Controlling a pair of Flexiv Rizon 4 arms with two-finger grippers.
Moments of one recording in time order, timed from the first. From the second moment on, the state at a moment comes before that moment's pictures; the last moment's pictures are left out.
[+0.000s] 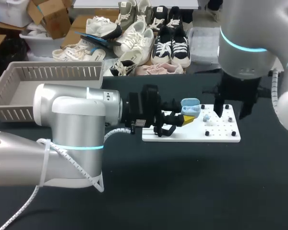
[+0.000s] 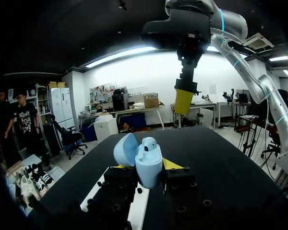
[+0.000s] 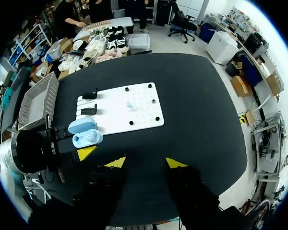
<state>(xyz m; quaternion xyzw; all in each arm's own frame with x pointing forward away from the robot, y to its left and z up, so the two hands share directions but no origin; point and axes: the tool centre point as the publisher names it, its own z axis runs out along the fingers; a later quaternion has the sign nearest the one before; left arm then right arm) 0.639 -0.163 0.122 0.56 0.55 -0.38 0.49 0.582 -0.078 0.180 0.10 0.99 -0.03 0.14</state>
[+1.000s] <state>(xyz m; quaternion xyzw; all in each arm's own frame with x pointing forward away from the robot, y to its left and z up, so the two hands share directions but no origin) 0.639 -0.163 0.122 0.56 0.55 -0.38 0.49 0.636 -0.125 0.115 0.05 0.98 0.08 0.14</state>
